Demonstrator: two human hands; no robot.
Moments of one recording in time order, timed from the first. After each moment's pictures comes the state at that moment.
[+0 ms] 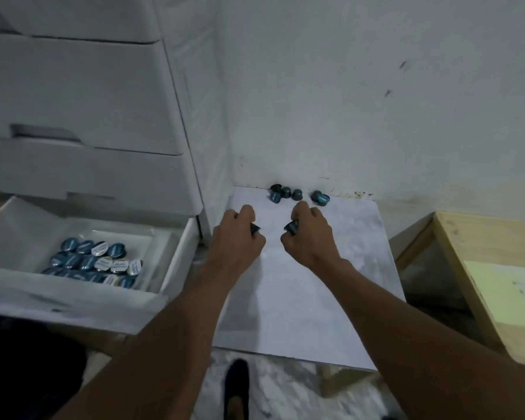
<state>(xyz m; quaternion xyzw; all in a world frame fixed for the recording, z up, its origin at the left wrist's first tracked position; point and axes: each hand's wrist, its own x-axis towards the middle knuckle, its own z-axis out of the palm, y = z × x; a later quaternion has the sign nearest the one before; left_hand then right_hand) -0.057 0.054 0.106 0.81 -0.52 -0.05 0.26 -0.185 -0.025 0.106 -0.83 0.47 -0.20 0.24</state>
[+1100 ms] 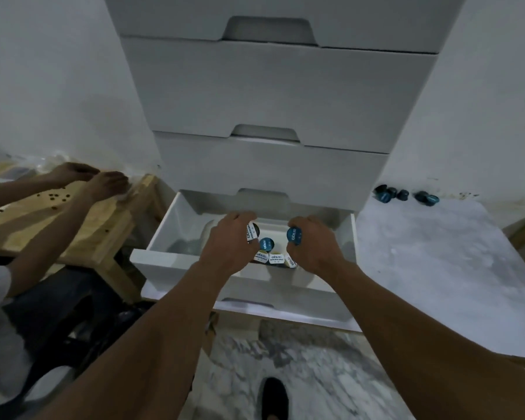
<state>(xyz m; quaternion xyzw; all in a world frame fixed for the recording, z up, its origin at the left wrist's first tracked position) 0.259 0.263 0.118 0.81 -0.53 -0.09 0.23 0.110 0.171 0.101 -0.86 0.44 -0.15 0.23</state>
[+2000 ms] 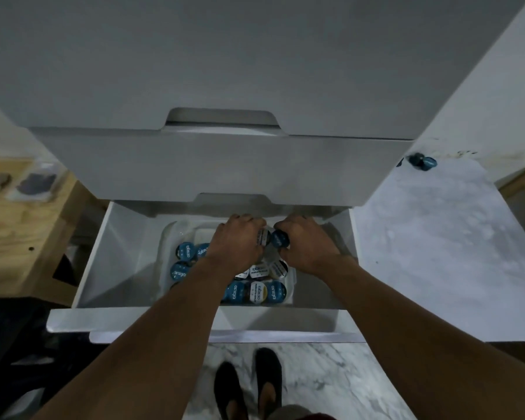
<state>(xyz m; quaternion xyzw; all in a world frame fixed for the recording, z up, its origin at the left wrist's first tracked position) 0.279 0.140 0.039 0.74 -0.65 -0.16 0.07 0.132 0.082 0.040 -0.88 0.43 0.00 0.20</state>
